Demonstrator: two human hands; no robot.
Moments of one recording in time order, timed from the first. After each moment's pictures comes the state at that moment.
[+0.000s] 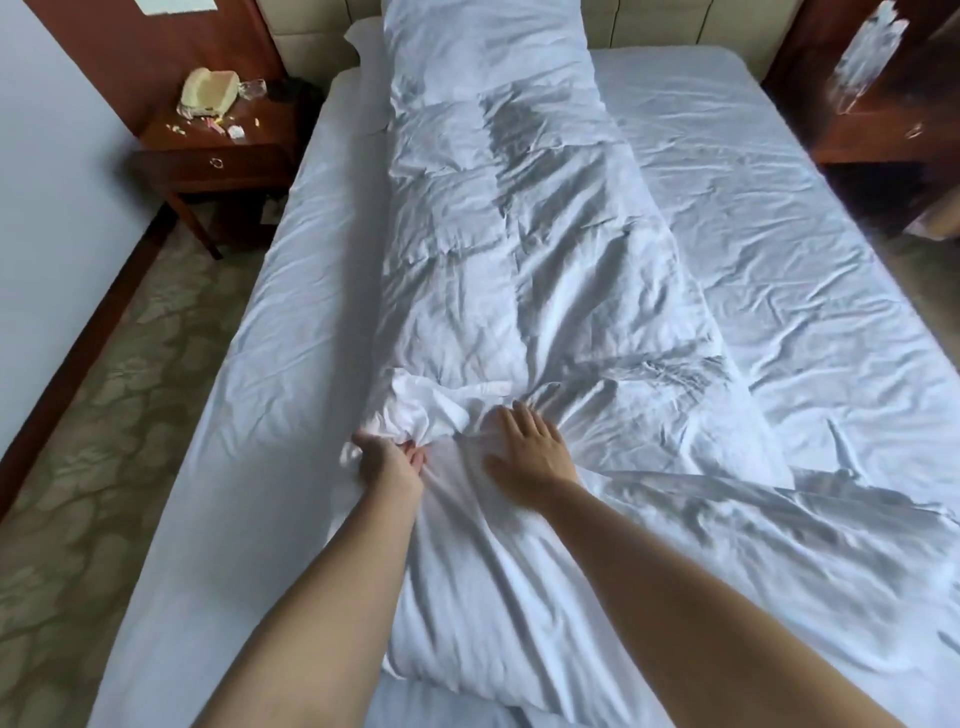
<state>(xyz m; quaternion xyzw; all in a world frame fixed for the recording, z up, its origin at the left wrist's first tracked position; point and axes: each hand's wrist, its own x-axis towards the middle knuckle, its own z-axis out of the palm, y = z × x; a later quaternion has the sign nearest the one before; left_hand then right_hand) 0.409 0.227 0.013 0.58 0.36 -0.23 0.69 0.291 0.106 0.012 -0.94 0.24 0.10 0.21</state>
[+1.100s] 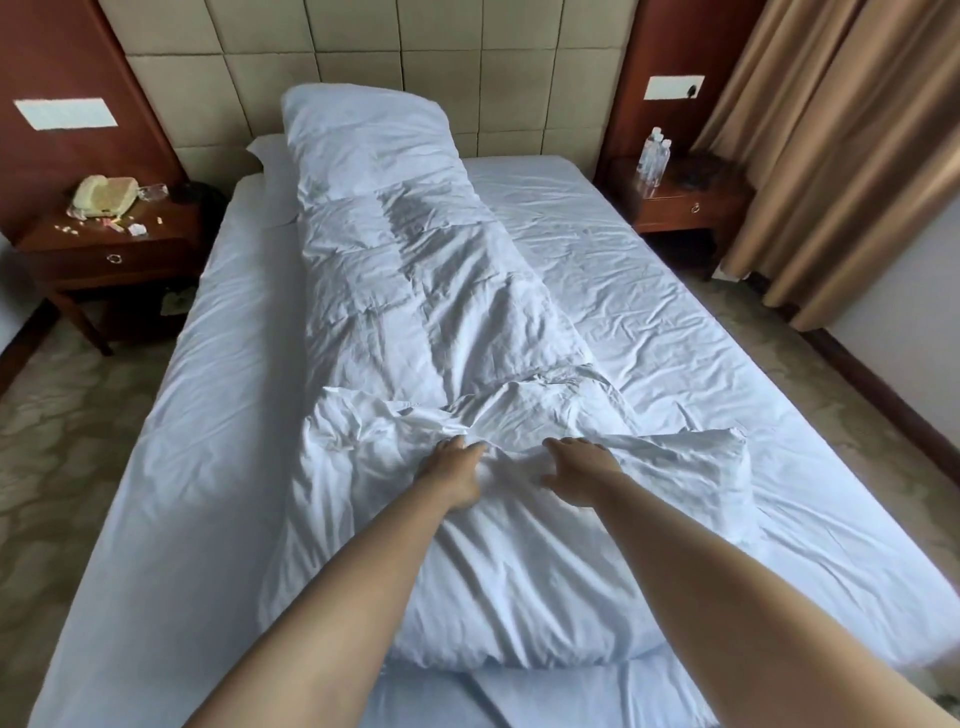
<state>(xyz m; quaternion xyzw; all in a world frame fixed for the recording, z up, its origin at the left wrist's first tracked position) 0.294 0.195 0.074 0.83 -0.50 -0.26 0.03 0.142 0.076 0.096 -0.91 0.36 0.17 0.13</state>
